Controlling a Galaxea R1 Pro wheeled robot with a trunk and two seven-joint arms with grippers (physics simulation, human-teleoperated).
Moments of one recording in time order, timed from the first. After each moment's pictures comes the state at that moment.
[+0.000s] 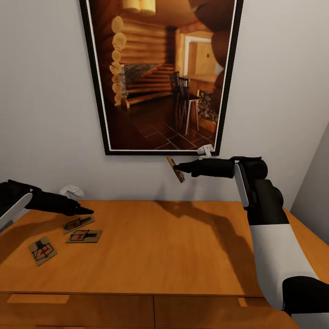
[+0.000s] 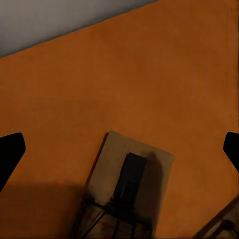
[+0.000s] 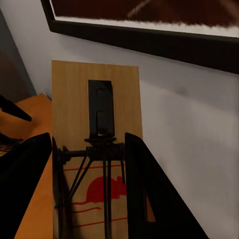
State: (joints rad) left arm -0.92 0.78 -0.51 -1.30 0.54 1.02 -0.72; right arm -1.01 -0.01 0.03 -1.34 0.04 0.95 0.96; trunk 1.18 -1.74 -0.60
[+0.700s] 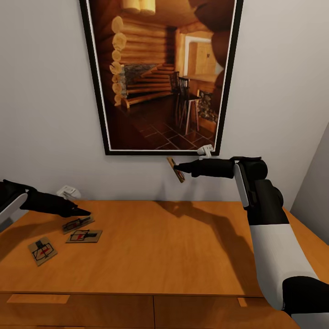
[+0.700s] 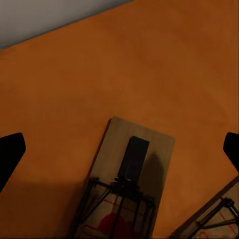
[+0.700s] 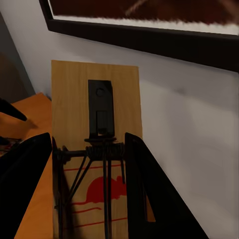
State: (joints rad) left arm -0.91 0.81 -0.52 -1.32 0.54 1.02 -0.74; right arm -1.01 -0.01 0.03 -1.34 0.04 0.95 0.96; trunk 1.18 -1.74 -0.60
